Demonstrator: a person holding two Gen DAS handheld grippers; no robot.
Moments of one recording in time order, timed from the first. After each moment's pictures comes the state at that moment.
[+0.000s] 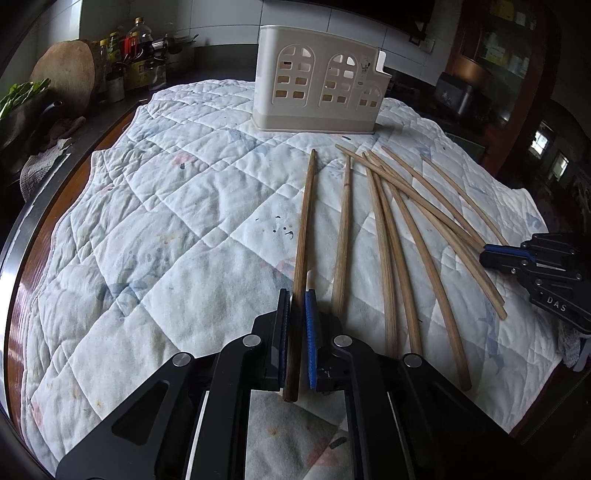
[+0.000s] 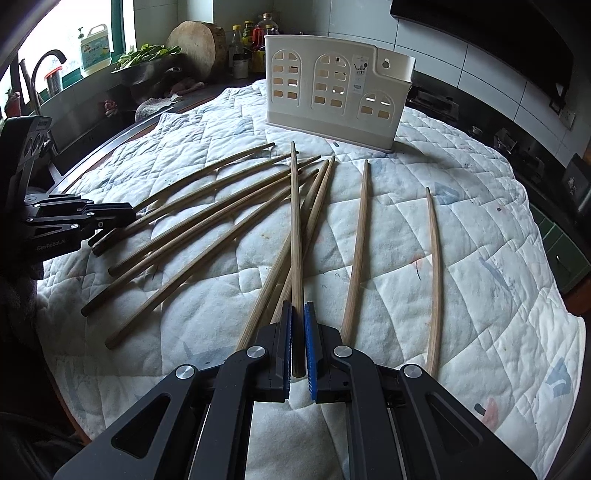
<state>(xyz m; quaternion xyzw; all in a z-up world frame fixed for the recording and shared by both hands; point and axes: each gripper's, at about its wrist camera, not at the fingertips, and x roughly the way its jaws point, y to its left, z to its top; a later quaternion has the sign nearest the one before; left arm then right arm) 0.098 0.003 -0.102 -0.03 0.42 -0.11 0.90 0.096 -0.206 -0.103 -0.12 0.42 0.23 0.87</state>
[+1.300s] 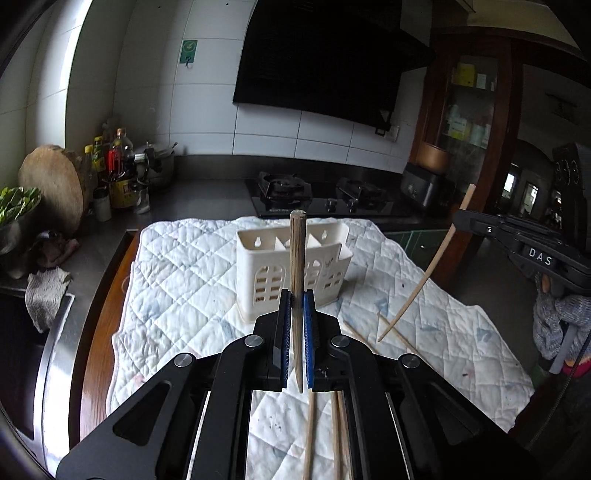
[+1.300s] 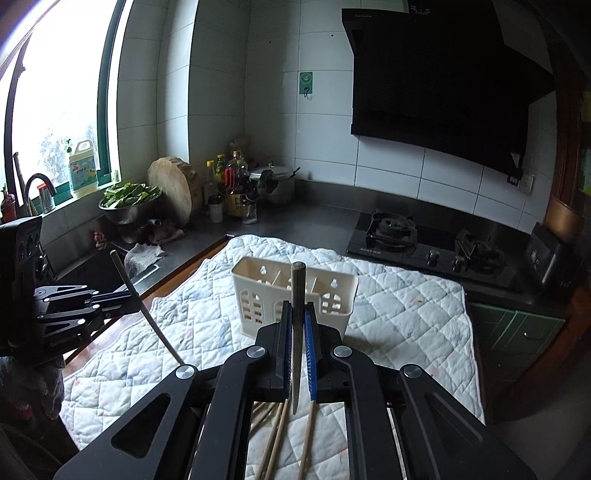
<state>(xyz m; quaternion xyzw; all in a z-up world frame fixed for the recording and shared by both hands) 0.148 0.010 0.083 -0.04 0.26 -0.16 0.95 0.162 -0.208 0.119 -0.06 0.23 0.20 0.95</state>
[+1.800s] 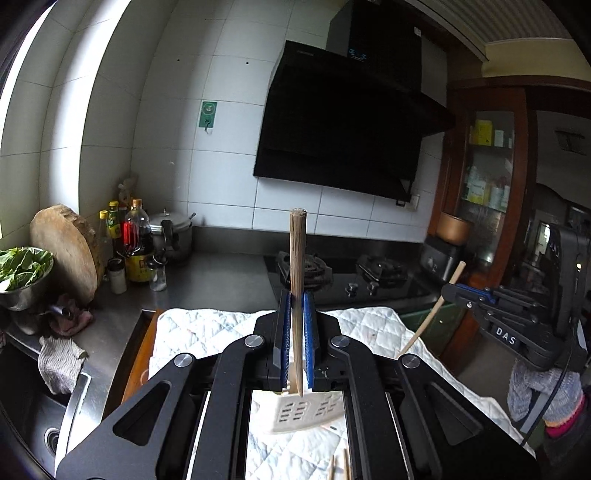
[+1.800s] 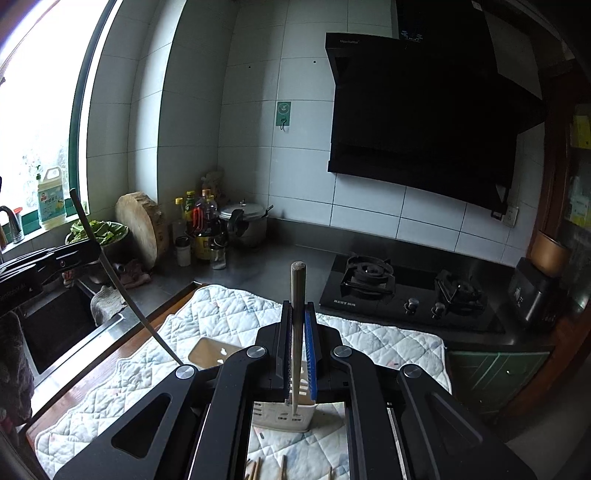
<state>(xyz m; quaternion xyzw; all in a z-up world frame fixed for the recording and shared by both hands) 0.216 0.020 0.175 -0.07 0.15 -0.11 0.98 0.245 -0.196 0.163 -0.06 0.18 0.16 0.97</state>
